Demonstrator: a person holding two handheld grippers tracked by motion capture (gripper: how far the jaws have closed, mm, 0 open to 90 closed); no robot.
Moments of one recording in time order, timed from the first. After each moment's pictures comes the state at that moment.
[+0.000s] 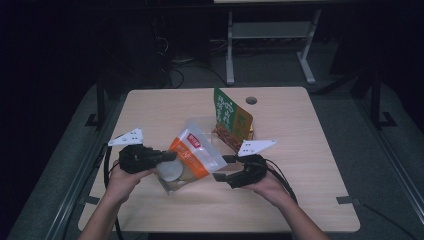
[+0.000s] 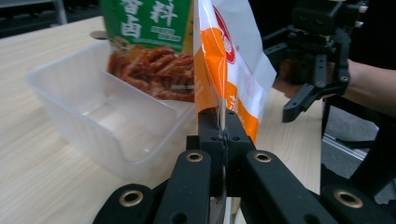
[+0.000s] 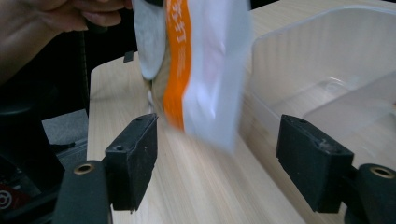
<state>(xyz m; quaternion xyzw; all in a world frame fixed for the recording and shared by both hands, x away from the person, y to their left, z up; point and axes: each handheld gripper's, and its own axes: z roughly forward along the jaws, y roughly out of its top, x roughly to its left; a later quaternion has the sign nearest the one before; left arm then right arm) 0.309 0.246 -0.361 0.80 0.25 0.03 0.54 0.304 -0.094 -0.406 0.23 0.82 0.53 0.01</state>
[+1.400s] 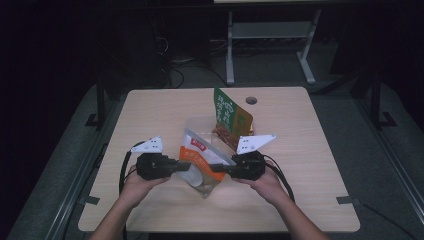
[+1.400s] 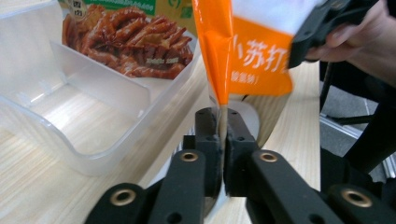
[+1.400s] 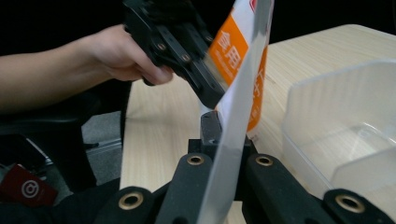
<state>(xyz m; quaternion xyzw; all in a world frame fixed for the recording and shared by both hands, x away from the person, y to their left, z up) 0.309 0.217 -0.387 0.83 0.23 0.01 0.50 0.301 -0.088 -0.379 0.16 0.81 0.56 -0.01</state>
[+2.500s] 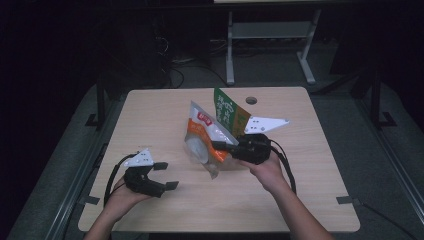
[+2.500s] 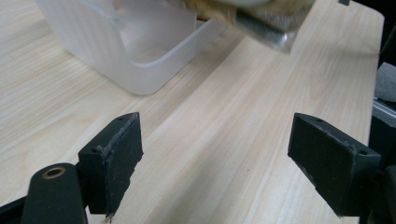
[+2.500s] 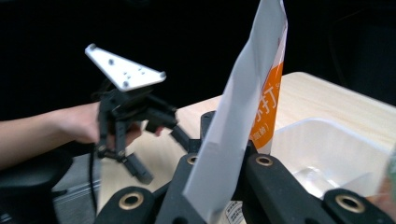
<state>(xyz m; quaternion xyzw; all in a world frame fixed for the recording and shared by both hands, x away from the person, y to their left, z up) 0.288 0.249 -0.414 0.85 0.28 0.06 0.44 0.313 -0.096 -0.333 0.21 0.77 0.61 0.04</state>
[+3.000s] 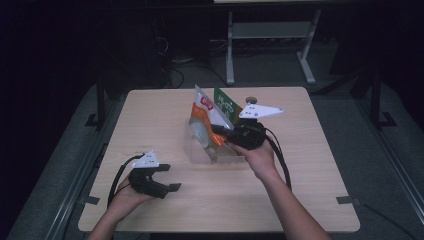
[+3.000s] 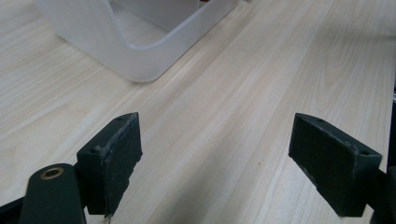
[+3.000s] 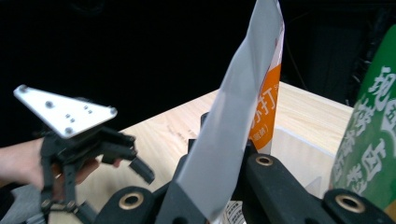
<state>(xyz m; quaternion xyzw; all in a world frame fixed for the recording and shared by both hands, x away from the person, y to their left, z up) 0.292 0.242 -0.426 0.86 0.27 0.06 0.42 0.342 -0.085 -0.328 0.28 0.75 0.59 0.09</state>
